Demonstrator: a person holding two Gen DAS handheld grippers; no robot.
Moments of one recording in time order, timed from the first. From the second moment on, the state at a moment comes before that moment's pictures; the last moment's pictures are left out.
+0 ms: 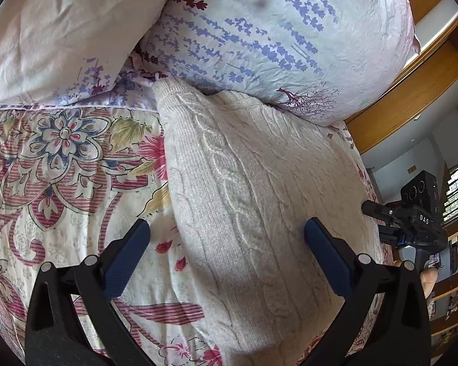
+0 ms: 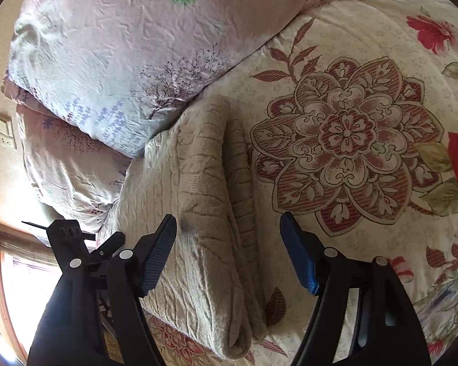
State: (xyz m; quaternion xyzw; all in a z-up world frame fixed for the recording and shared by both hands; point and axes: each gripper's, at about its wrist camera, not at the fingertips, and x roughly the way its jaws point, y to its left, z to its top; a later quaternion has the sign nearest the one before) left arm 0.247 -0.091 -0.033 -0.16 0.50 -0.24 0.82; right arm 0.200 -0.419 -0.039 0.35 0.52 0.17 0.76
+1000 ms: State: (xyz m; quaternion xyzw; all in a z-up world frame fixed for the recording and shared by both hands) left arm 0.244 -0.143 -0.028 -0.10 0.46 -0.23 0.85; right arm 0.201 -0.379 -0.066 0.39 0.47 0.22 0.76
